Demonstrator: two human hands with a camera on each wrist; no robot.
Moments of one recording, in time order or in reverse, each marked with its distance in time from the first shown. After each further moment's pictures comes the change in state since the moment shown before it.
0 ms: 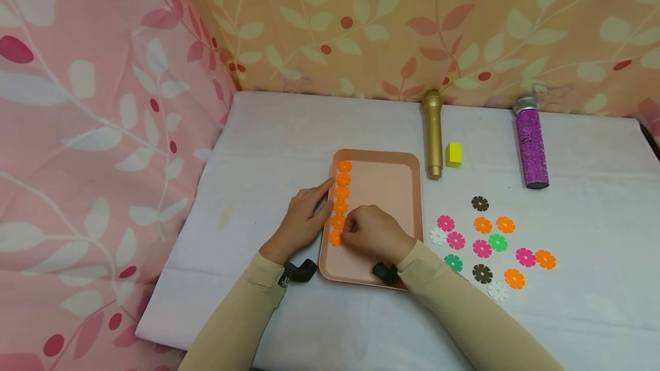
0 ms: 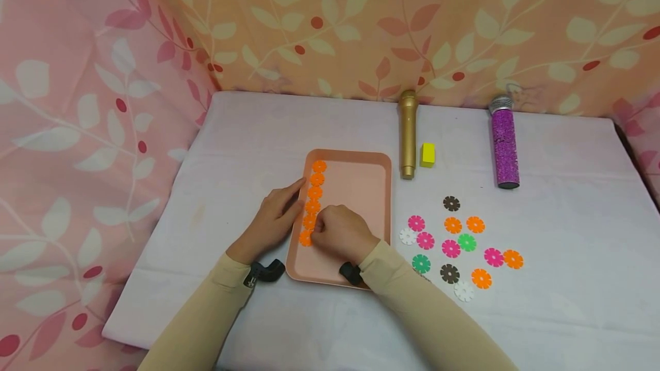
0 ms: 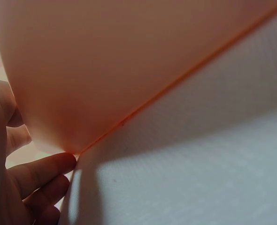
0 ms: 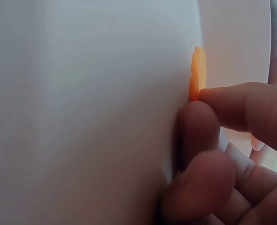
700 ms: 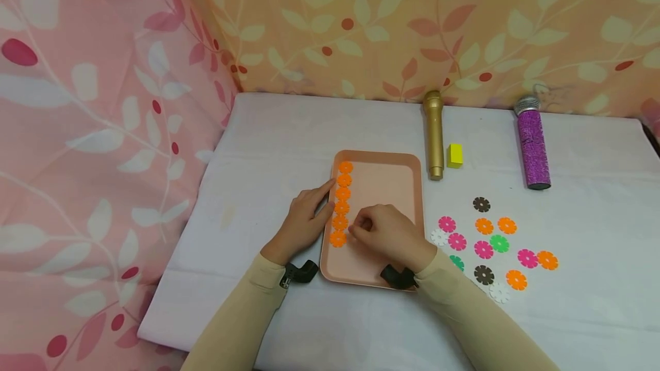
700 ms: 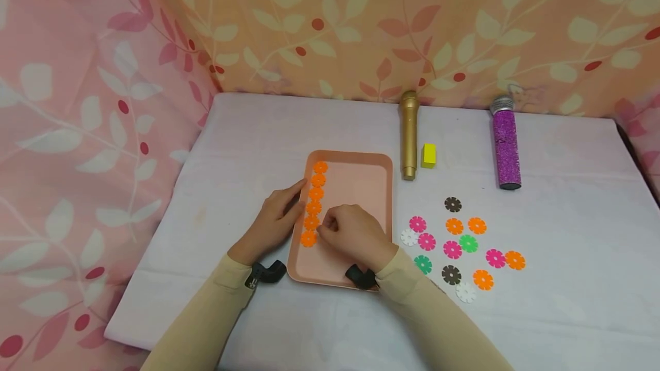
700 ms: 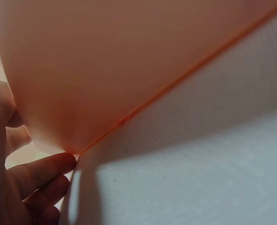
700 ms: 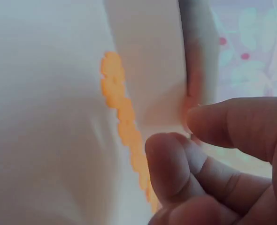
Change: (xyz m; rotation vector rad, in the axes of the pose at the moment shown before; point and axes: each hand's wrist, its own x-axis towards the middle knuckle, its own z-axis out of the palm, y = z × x) left_hand 0.000 0.000 0.001 0.012 0.011 -0.003; right_hand -0.022 -0.003 -0.019 0.060 0.065 0.008
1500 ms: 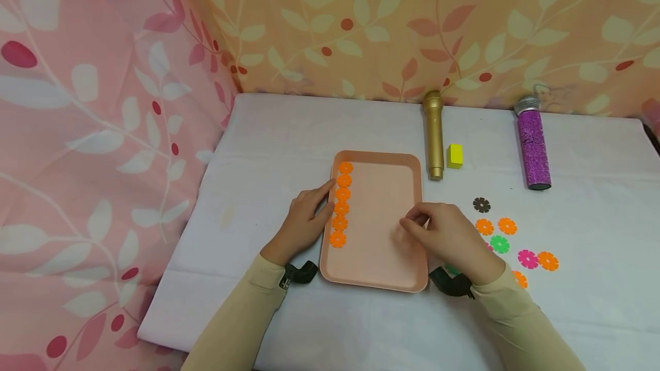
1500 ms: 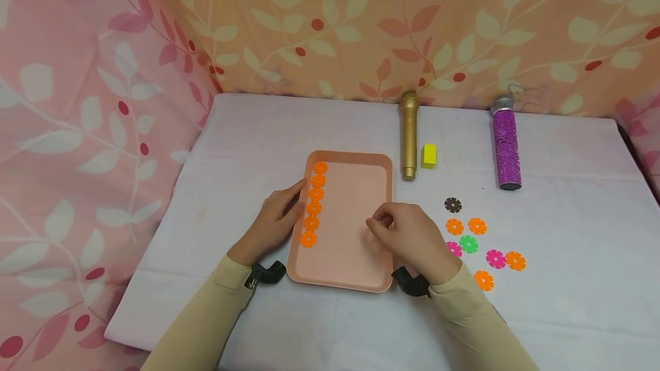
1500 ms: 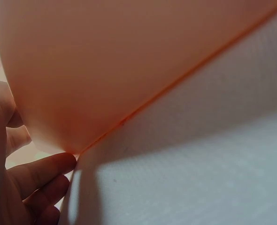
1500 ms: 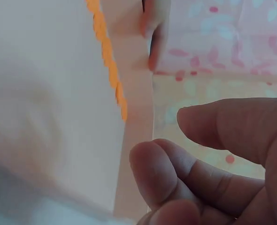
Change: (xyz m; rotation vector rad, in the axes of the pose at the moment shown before) left_hand 0.000 0.002 0.000 -0.021 -0.011 -0.020; right_hand -0.054 0.029 -0.062 -0.060 0.147 0.092
